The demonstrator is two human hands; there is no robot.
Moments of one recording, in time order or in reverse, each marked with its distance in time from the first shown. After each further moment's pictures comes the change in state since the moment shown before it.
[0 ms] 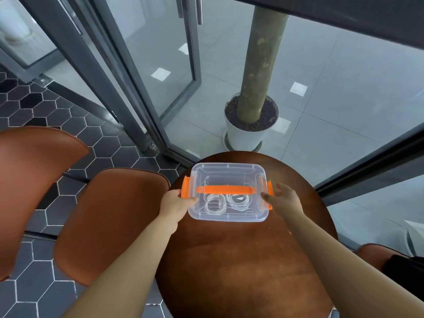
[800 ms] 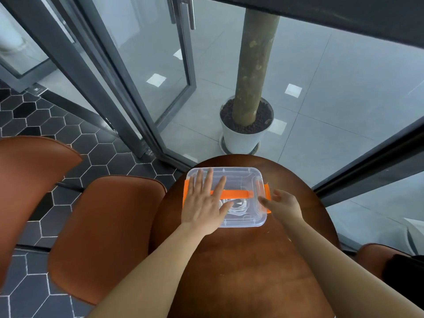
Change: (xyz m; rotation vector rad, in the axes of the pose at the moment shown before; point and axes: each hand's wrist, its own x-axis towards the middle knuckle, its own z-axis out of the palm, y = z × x) left_hand -0.008 0.021 0.062 1.216 0.103 0.788; right_hand -0.008 0.002 -0.002 0.056 0.023 0.015
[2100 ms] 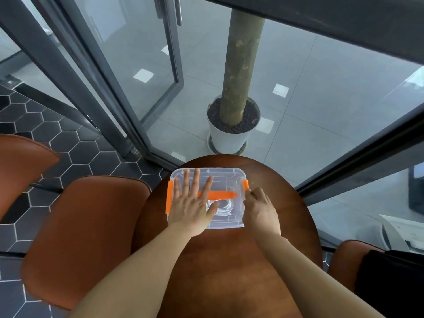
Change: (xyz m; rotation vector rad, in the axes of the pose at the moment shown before) left_hand 0.010 0.006 0.022 0.050 -0.002 -0.027; right_hand -0.007 0.020 0.020 -0.682 0.130 -0.539
